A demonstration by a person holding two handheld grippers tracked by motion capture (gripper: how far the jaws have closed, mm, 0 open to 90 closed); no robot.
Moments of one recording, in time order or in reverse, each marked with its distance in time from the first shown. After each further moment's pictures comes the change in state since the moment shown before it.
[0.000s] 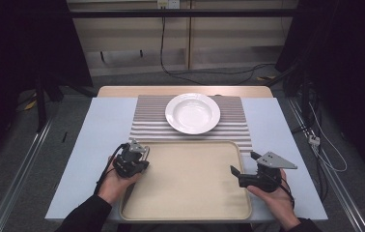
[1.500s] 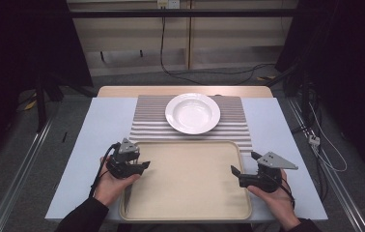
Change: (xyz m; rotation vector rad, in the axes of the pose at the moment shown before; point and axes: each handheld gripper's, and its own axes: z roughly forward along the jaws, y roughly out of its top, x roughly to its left) left arm 0.003 -0.008 -0.018 -0.166 0.040 -0.052; right arm 0.000 0.000 -0.001 -0.003 -0.009 0.004
